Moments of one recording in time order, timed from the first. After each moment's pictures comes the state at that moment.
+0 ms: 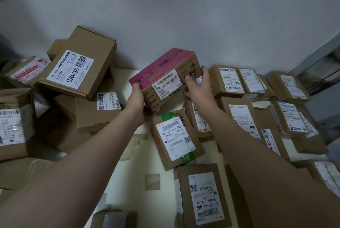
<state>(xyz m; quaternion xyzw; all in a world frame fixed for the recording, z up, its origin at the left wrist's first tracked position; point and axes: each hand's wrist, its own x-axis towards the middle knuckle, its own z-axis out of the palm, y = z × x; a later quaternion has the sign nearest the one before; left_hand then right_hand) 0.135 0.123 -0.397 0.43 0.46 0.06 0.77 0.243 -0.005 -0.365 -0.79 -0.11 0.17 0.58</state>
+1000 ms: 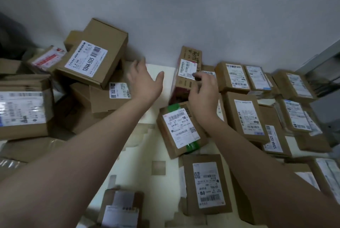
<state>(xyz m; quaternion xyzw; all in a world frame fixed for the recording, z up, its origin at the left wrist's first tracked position) 0.120 0.124 -0.374 0.80 0.40 0.22 0.40 0.188 -0.016 -0.364 -0.90 -0.21 -0.06 0.37</state>
